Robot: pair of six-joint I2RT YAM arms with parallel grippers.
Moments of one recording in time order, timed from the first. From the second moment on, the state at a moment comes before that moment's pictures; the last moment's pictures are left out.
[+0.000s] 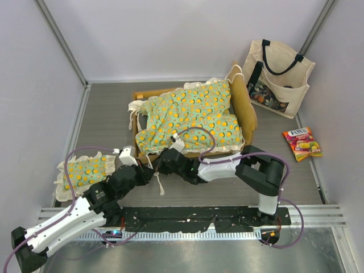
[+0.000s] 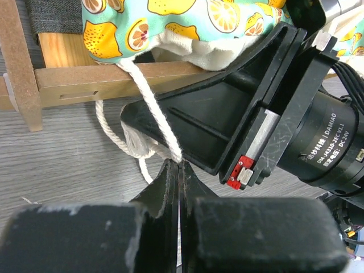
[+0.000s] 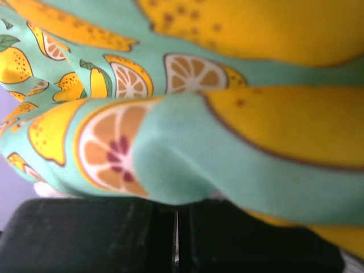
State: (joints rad) left arm -0.89 0.44 0.32 -0.41 -0.35 -0.86; right arm 1.15 1.85 0.97 0.37 0.26 1.22
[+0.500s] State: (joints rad) left arm -0.90 0.41 0.31 -0.48 -0.38 -0.86; right arm 1.13 1.85 0.92 0.50 0.09 1.19
